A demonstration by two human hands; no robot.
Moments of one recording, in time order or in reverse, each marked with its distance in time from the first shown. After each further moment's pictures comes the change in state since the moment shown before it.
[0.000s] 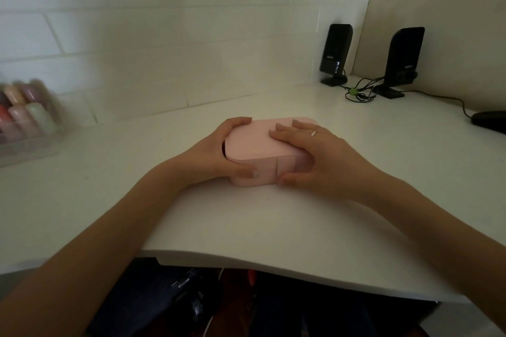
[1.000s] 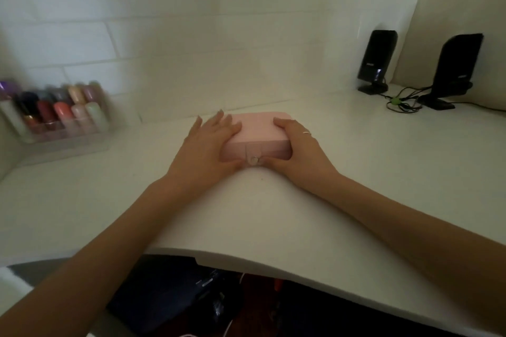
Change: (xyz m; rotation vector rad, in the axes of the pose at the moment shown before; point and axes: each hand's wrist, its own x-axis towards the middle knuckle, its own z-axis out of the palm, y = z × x) left_hand -0.033 -0.029 -0.044 0.777 0.382 0.039; right_hand 0.077 -0.032 0.067 0.323 0.177 0.119
